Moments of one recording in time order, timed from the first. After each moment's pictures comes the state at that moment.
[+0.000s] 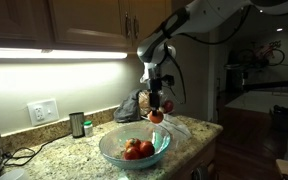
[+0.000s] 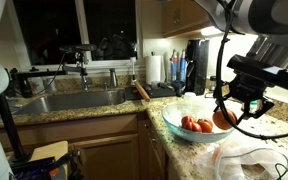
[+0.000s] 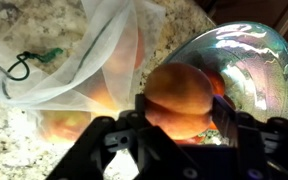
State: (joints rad) arm -0.29 0.51 -0.05 -1.53 0.25 1.81 -0.74
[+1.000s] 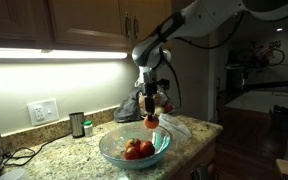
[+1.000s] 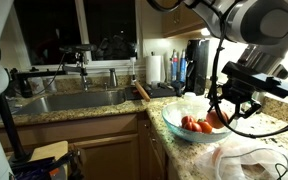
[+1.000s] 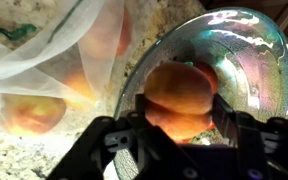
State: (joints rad) arm -0.29 0.56 0.00 -1.50 0.25 1.81 -0.77
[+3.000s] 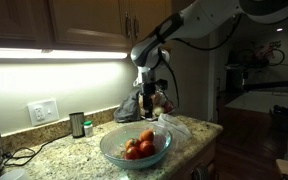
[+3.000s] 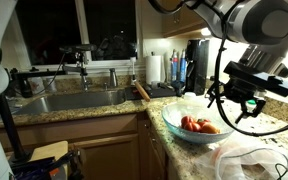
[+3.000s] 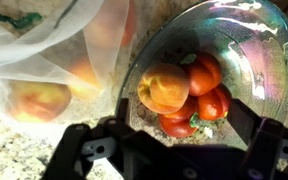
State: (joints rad) arm -0.29 0.58 0.01 -1.46 0.24 1.81 -0.76
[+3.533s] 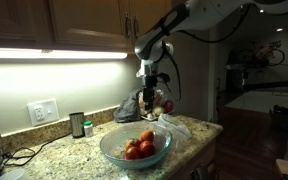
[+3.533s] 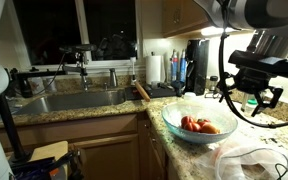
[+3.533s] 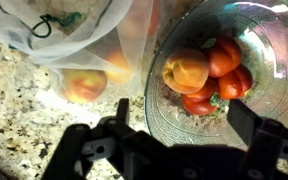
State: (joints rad) arm -0.29 0.50 -0.02 -1.51 0.22 1.92 -0.70
